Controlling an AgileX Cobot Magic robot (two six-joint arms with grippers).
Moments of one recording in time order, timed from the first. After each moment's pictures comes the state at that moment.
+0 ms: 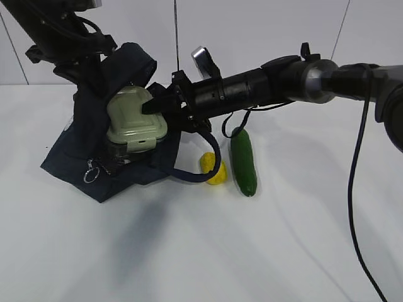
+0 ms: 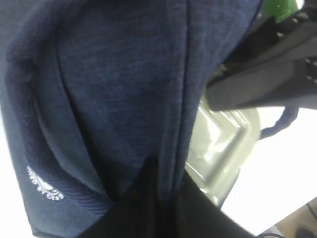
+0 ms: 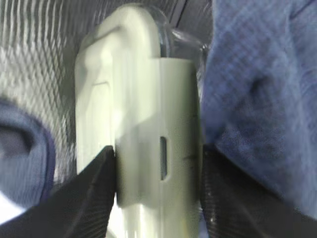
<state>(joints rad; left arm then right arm) -0.23 2.00 -1.84 -0.33 1.24 0.15 0.31 2.49 -1.99 1.44 1.12 -0.67</state>
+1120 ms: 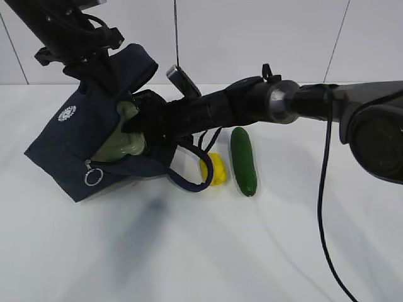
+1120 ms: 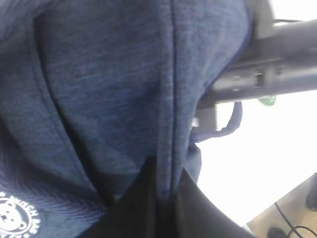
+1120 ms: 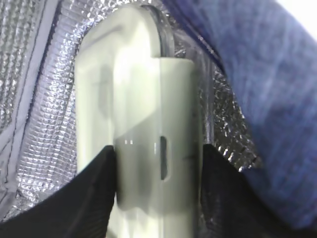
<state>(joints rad) -0.23 2.00 -1.84 -0.42 1.24 0.15 0.43 2.55 -1.99 1.46 0.79 -0.73</state>
